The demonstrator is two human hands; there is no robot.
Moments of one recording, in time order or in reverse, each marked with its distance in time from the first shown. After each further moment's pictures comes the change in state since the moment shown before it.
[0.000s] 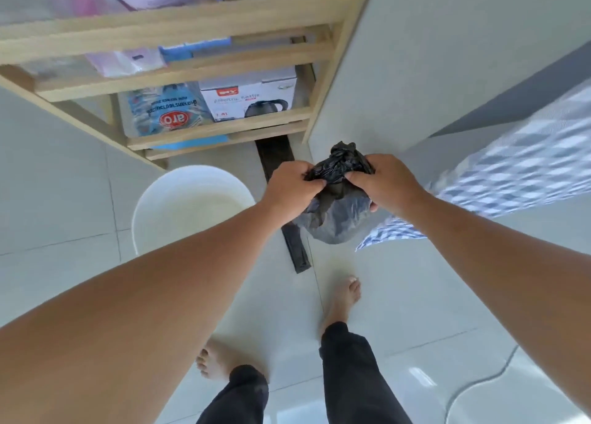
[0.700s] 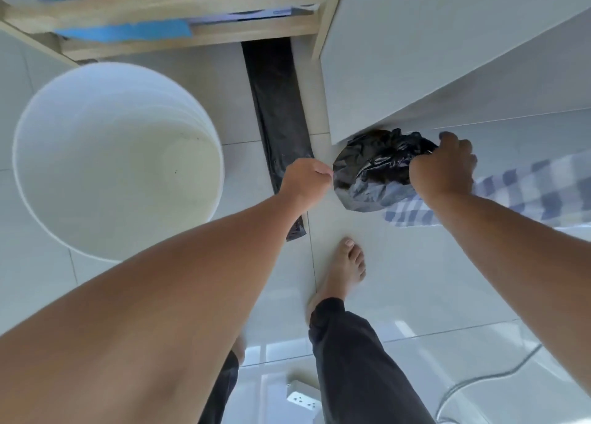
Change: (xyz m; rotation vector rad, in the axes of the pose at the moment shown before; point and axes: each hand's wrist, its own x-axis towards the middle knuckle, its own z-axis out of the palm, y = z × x) left_hand 0.083 -0.150 0.164 -0.187 -0.132 -0.357; right_hand 0.099 0.186 0.080 -0.280 0.321 0.393
